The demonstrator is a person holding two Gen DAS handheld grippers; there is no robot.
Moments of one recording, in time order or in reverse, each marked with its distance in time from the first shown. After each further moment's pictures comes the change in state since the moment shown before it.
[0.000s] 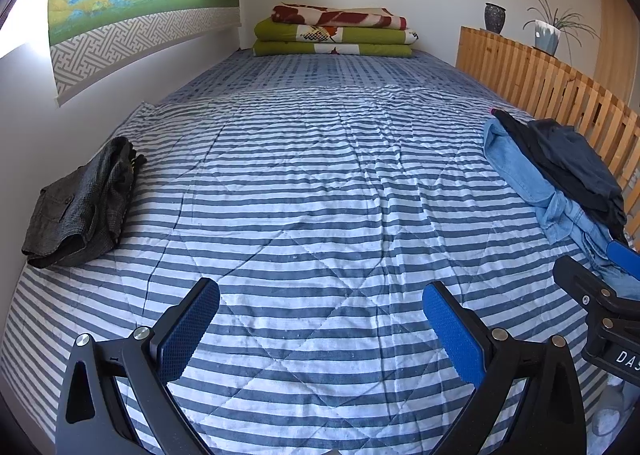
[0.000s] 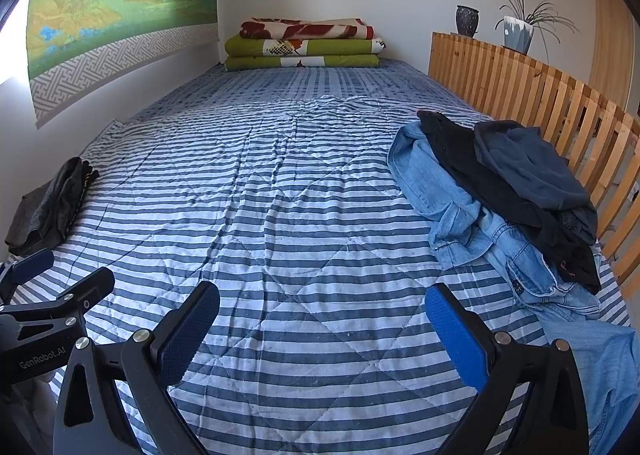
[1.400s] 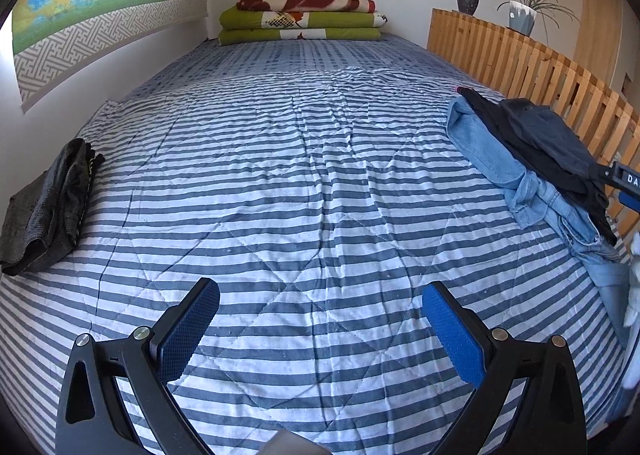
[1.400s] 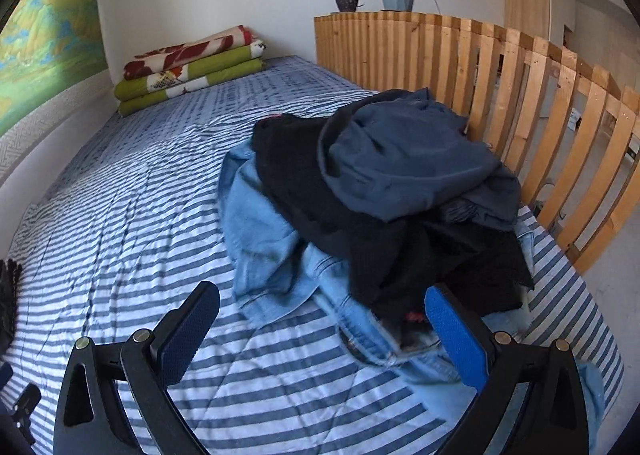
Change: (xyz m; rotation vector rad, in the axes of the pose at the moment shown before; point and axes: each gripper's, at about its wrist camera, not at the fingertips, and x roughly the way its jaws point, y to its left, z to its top) left arm 0.018 -0.054 0.003 0.041 0.064 -0.098; right arm 0.033 -0.211 0.047 0.304 0.004 -0.203
